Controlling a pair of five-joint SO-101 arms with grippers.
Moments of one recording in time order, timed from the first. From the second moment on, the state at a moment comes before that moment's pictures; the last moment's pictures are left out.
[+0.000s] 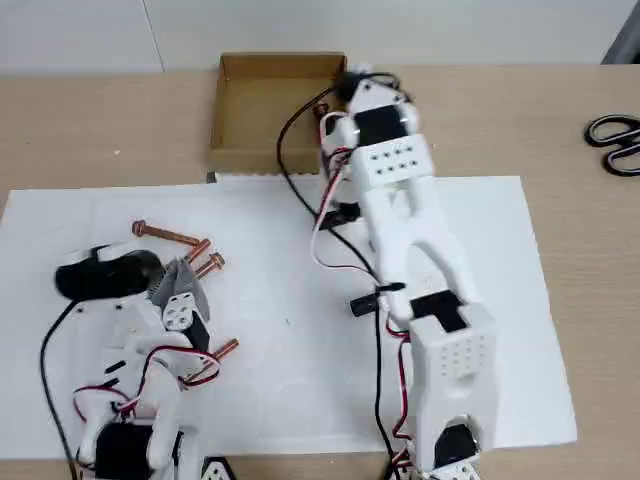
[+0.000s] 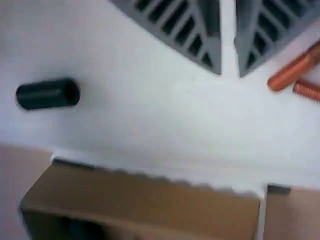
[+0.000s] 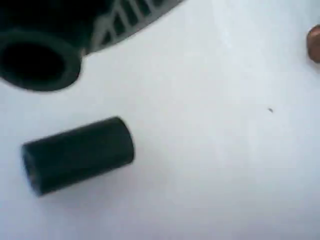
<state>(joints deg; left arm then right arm) 0.1 -103.3 78.2 59.6 19.8 -19.3 28.8 -42.3 98.2 -28.2</state>
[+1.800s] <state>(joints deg) -12.9 1.5 15.0 66.3 59.2 -1.4 -17.4 17.2 97.7 -25.2</state>
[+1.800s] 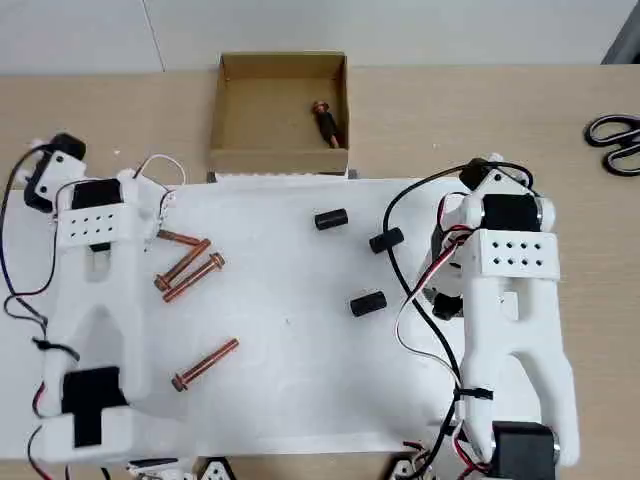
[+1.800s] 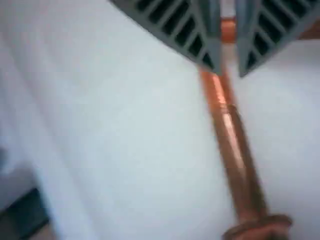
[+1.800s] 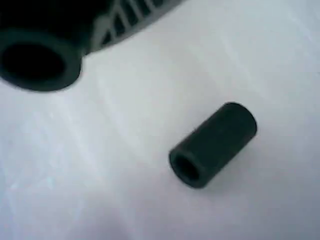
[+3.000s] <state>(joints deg) -16.3 5.8 14.6 55.7 64.4 -5.0 -17.5 22.8 92.9 -25.2</state>
